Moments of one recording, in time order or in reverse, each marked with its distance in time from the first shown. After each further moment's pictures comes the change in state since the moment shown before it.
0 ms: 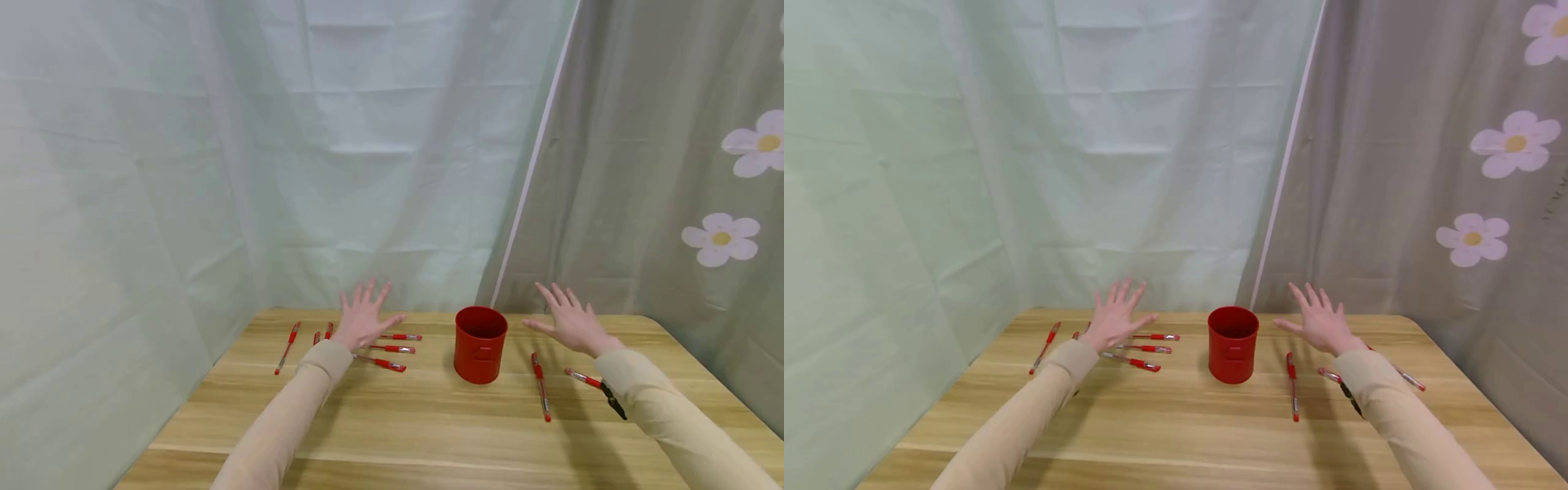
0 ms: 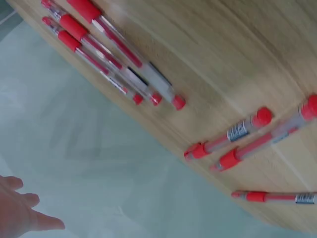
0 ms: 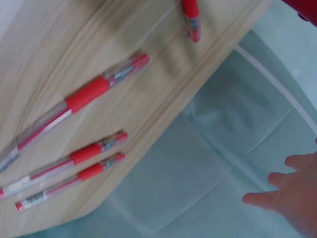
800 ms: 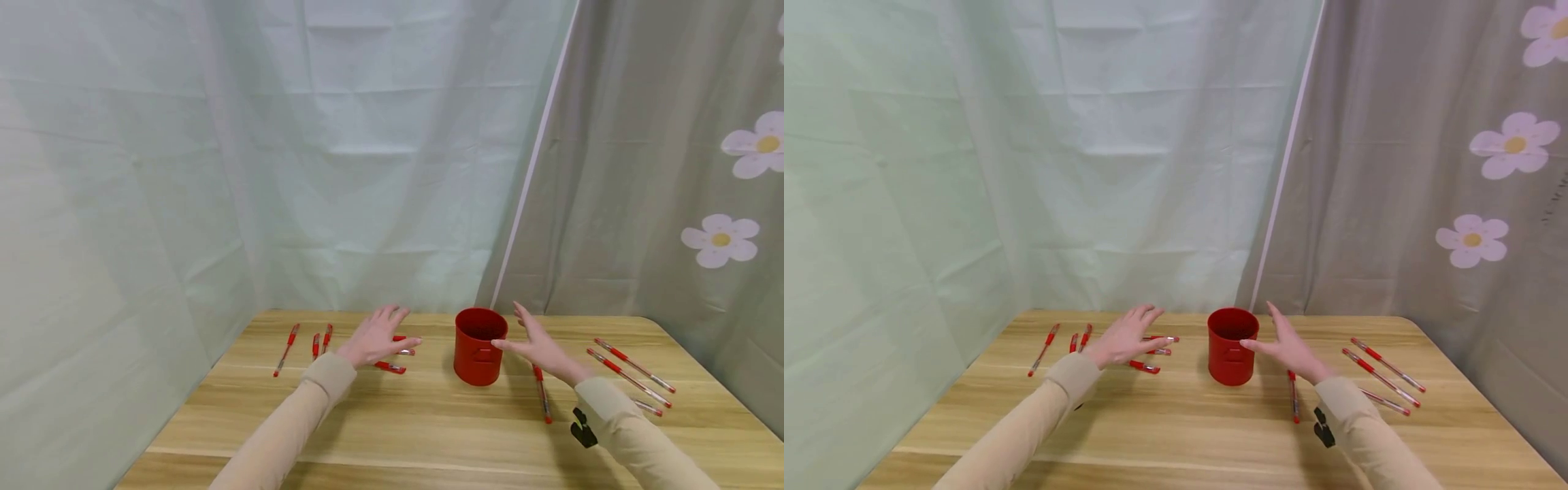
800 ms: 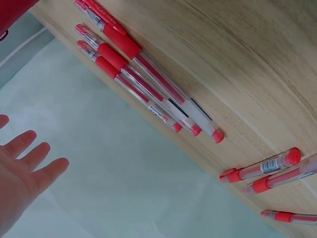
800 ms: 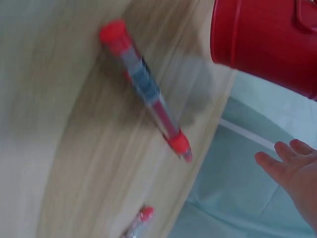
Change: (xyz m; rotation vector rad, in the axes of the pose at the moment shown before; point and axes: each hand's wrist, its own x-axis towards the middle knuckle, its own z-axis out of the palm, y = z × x) left_hand -0.017 0.026 -0.002 -0.213 -0.106 0.204; right_hand -0.005 -0.040 0.049 0.678 -0.003 0.006
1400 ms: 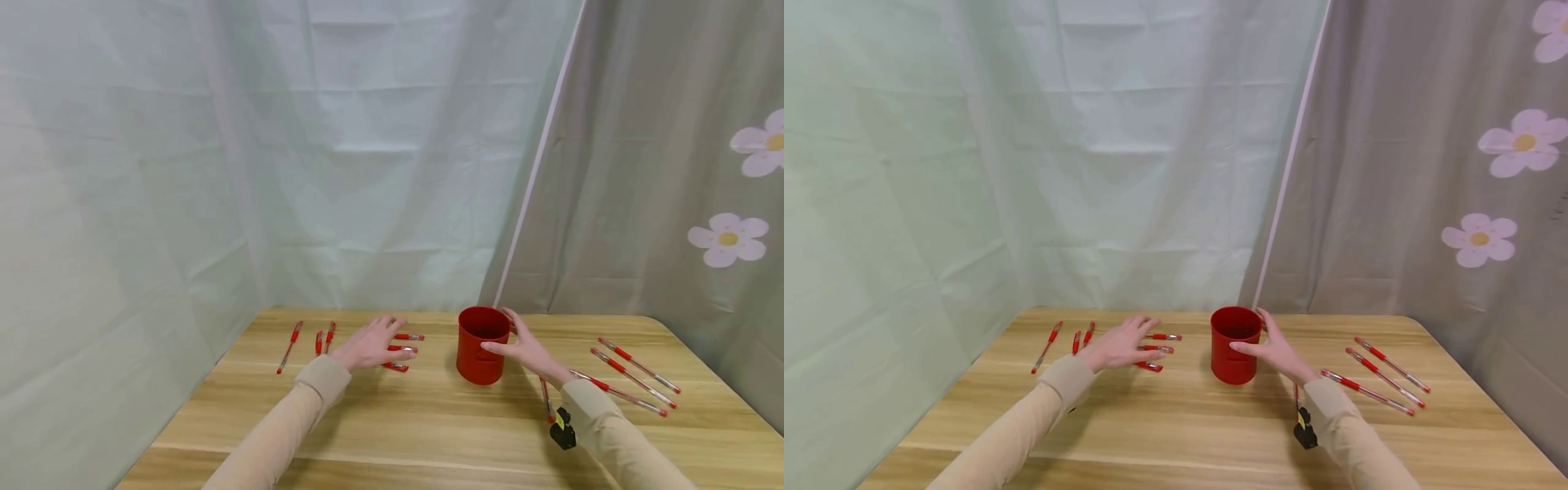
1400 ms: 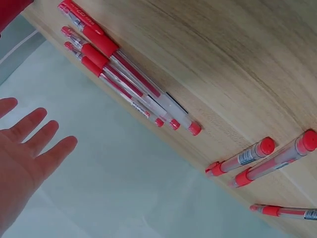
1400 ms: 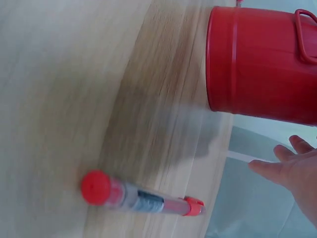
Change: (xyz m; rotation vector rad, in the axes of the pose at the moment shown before) left_hand -0.016 -0.006 -0.002 -0.030 -0.151 0.001; right_hand 0.007 -0.003 0.025 0.185 -0.006 0.043
